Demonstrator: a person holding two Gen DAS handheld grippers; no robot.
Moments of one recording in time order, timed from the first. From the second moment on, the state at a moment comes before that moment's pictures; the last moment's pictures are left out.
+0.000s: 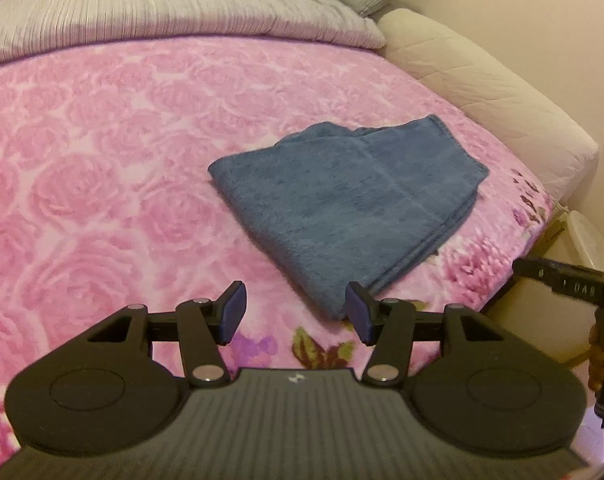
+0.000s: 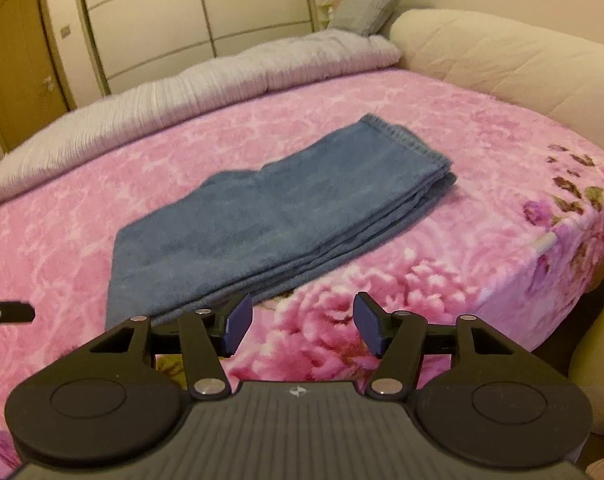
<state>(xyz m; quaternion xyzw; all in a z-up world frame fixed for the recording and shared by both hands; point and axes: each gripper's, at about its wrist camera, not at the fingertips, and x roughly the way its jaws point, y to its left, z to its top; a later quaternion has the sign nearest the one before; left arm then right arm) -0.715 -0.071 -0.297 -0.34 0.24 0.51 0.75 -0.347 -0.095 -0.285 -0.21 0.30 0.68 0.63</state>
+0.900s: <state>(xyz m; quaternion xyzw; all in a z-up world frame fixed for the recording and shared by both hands) -0.739 0.060 -0.395 -0.57 0.09 0.45 0.68 -0.521 -0.067 -0.379 -0.44 -0.08 0.81 0.38</state>
